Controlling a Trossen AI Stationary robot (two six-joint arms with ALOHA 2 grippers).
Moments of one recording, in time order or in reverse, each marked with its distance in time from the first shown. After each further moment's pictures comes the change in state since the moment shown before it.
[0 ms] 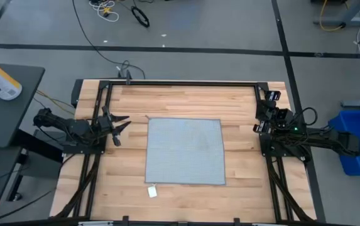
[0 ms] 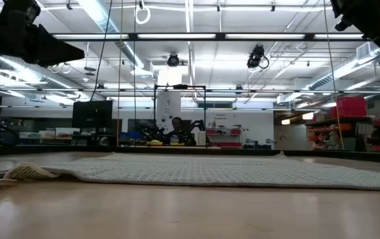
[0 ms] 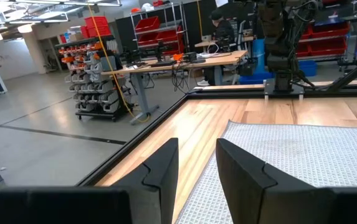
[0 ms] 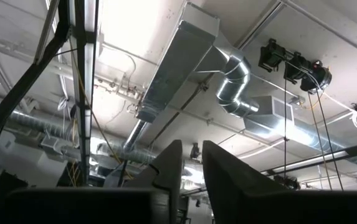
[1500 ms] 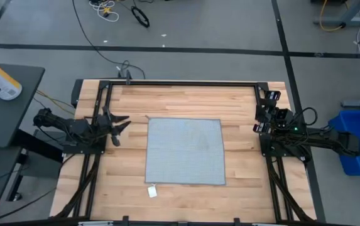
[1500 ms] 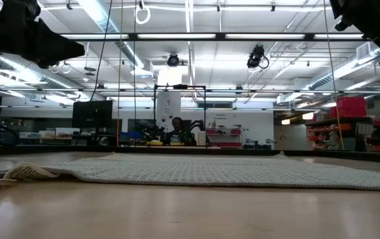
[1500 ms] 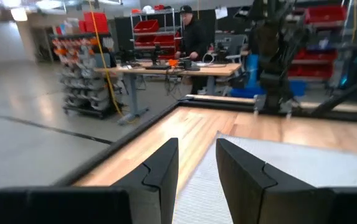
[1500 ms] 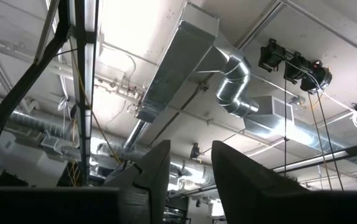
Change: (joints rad) left arm 0.000 0.000 0.000 0.038 0.022 -0.131; right arm 0.000 0.000 0.000 0.000 0.000 0.000
